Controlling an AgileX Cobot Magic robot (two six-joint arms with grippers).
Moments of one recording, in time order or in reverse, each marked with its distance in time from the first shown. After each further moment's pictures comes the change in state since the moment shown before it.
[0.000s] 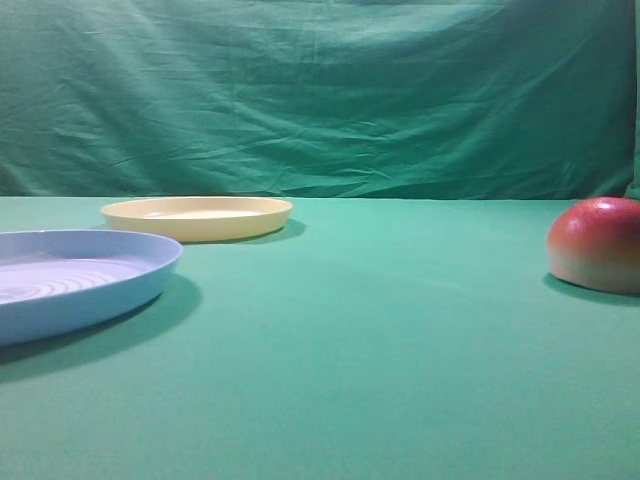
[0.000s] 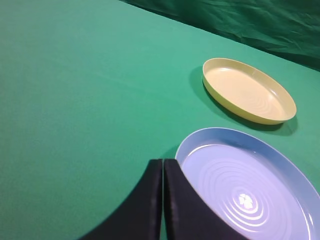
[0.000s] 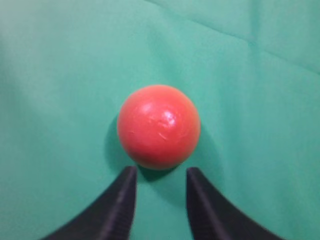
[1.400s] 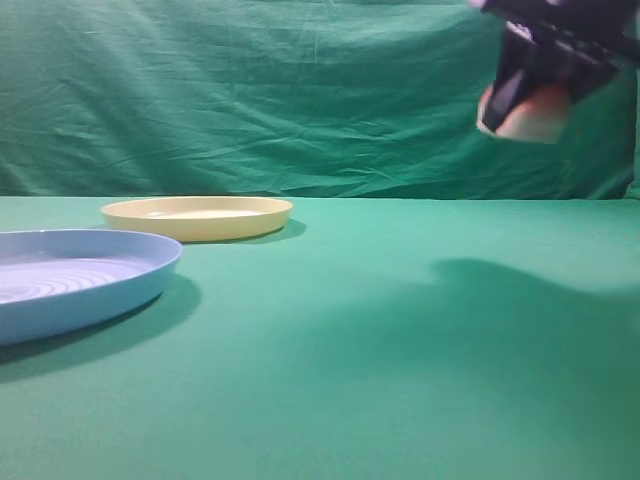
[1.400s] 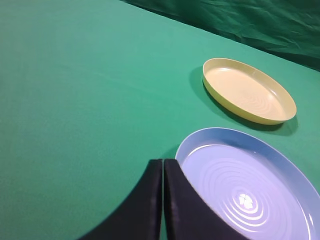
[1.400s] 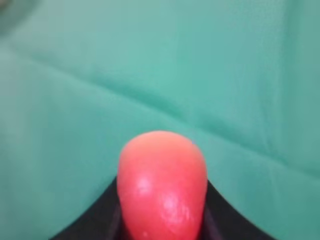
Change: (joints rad) left arm 0.000 0.000 0.000 0.000 0.000 0.000; right arm 0.072 0.372 -0.543 0.209 0.037 -0.117
